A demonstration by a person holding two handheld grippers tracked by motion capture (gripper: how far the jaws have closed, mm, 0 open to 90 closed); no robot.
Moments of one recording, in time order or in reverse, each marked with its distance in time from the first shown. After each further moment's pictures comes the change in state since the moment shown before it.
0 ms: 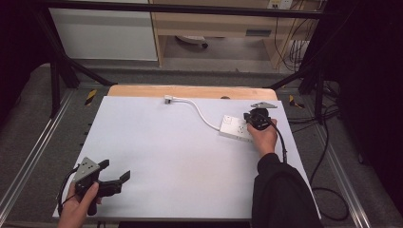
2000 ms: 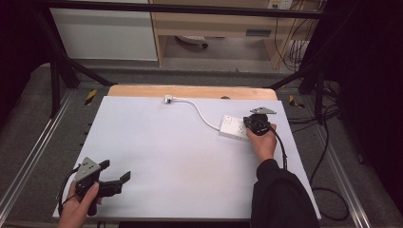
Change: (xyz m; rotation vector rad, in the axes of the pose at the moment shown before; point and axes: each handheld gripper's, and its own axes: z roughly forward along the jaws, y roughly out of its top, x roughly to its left) left arm -0.001 0.000 0.000 0.005 -0.003 0.004; right arm 0.007 -0.015 -0.003 -0.013 -0.016 -0.011
